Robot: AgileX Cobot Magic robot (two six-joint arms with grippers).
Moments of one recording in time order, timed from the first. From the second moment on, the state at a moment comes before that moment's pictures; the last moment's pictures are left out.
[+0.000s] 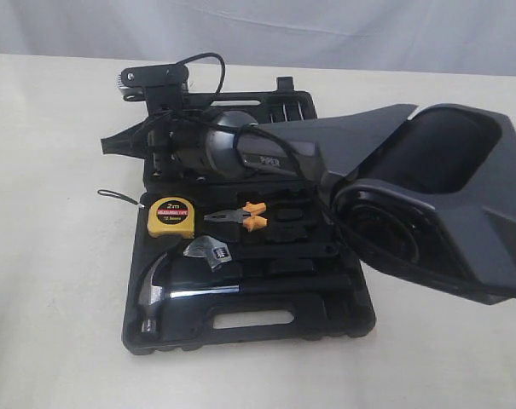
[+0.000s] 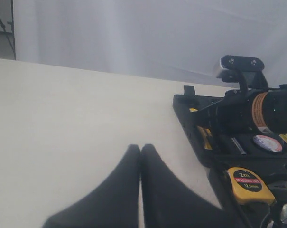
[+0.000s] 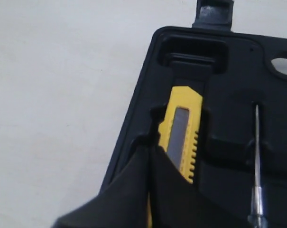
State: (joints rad) left arm -0.10 0.00 0.01 0.02 0.27 -0.18; right arm 0.73 2.49 -1.90 -1.13 0.41 1.49
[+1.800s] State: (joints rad) left arm -0.10 0.00 0.01 0.02 0.27 -0.18; right arm 1.03 2.00 -1.67 -1.11 0.80 0.56
